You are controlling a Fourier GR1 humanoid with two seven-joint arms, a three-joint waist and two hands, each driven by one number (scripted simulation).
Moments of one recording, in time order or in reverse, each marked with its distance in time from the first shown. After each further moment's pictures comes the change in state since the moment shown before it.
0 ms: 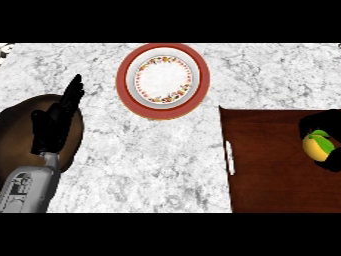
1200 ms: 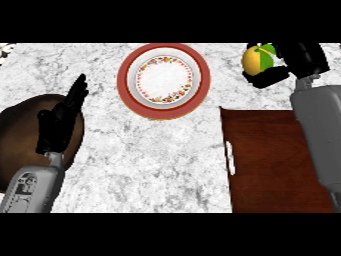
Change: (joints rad) left arm -0.005 -0.024 -0.008 -0.010 -0.027 0.006 0.012; right arm -0.442 0.335 -0.138 -0.099 -0.097 -0.221 0.356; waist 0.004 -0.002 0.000
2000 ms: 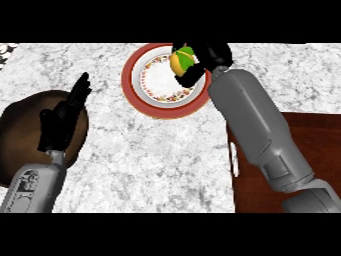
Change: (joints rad) left arm -0.015 -0.007 0.006 0.017 -0.004 -0.025 -0.023; right arm -0.315 0.256 0.077 0.479 0.040 -0.159 0.079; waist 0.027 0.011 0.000
